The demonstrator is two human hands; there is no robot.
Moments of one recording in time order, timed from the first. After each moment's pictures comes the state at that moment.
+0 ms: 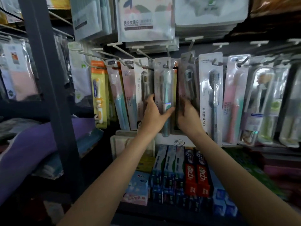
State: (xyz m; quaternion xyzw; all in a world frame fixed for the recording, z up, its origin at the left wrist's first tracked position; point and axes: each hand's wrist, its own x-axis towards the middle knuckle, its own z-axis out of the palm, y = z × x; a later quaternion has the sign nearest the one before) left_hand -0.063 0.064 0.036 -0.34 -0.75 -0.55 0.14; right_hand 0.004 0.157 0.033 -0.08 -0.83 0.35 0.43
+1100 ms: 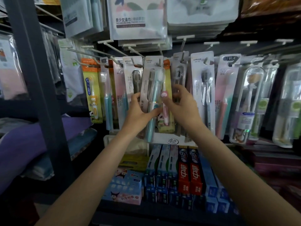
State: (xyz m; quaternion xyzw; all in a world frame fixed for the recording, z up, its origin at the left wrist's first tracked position) left_hand -0.060 0.034 0.043 -0.35 -0.71 -0.61 0.07; right_hand 0.027 0.138 0.065 -0.03 -0.80 0.40 0.45
